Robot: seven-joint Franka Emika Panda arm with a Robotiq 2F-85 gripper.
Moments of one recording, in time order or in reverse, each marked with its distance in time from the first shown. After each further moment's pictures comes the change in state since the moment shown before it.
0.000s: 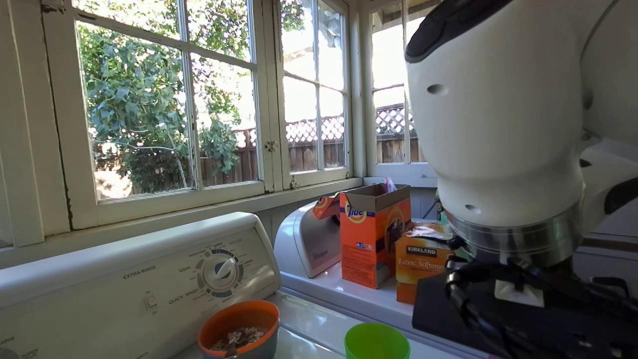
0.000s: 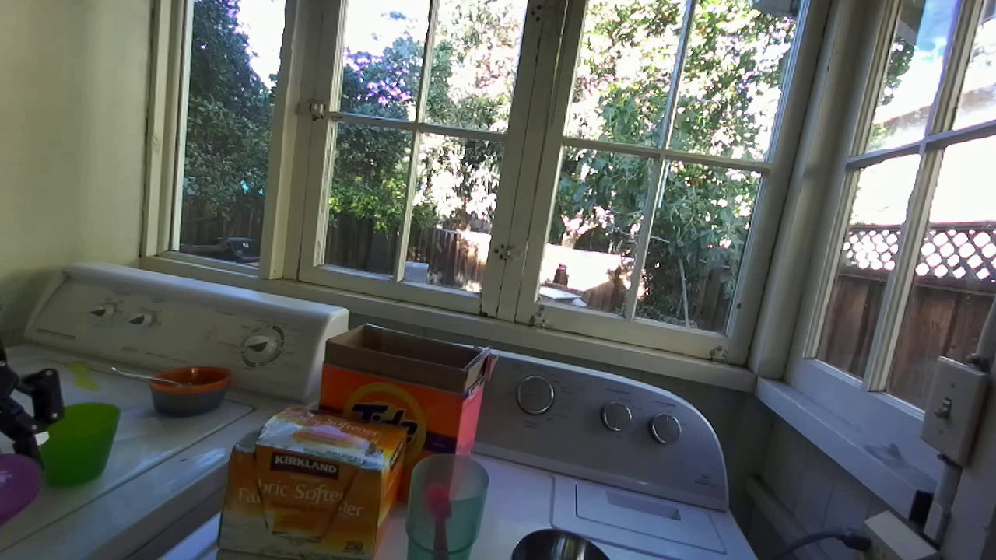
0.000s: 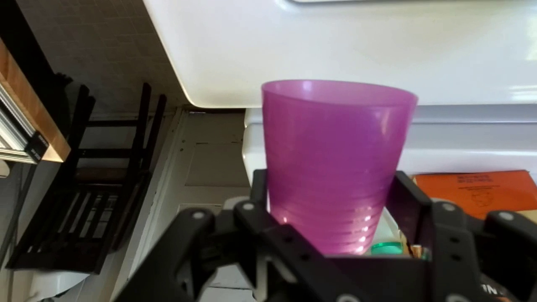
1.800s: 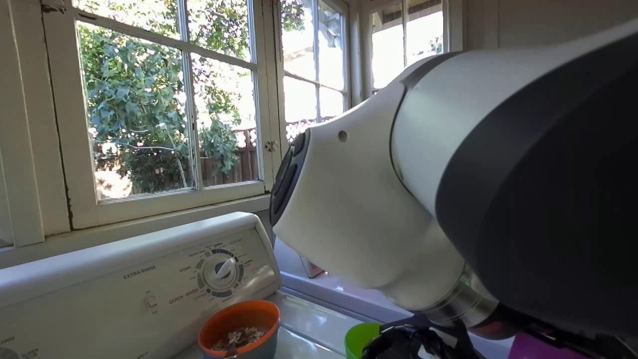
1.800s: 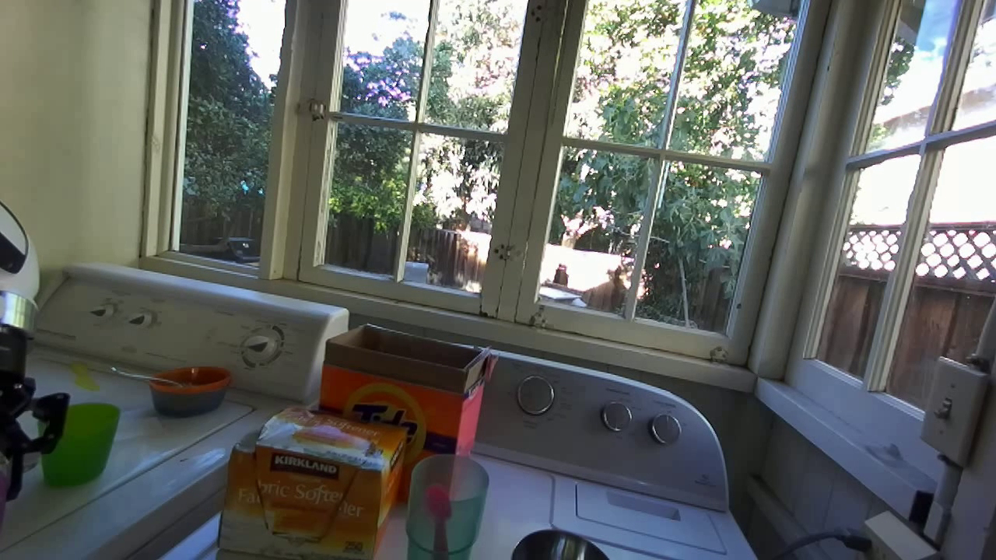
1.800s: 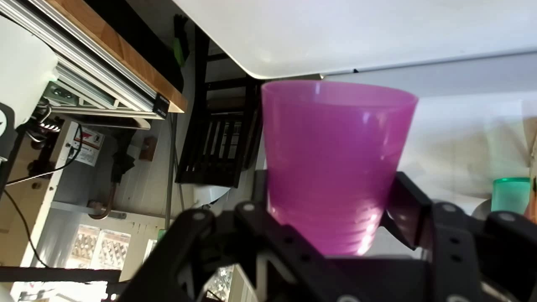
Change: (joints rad) arm 0.091 0.327 -0.006 0.340 0.043 -0.517 0.282
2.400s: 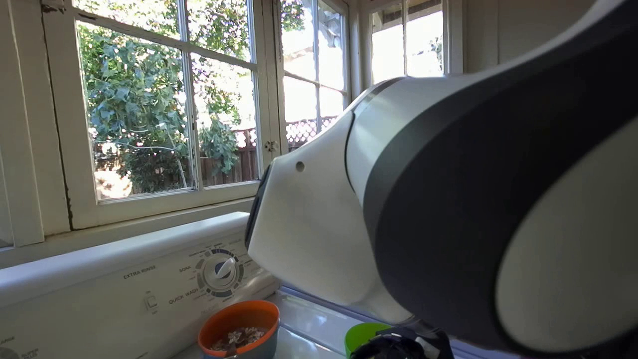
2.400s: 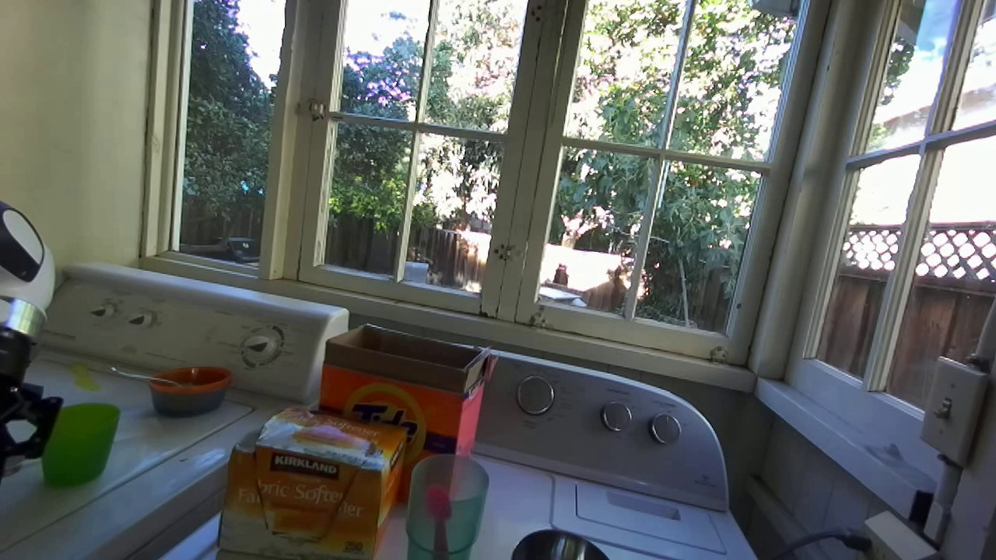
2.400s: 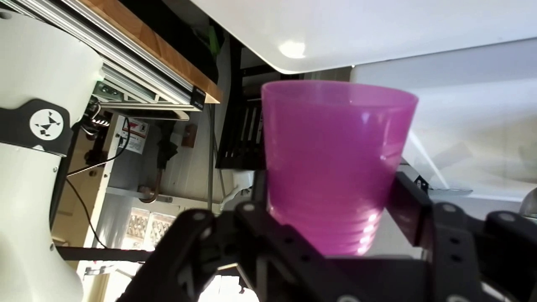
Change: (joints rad) arm 0.031 0.082 -0.020 0.101 0.063 -0.131 0.073
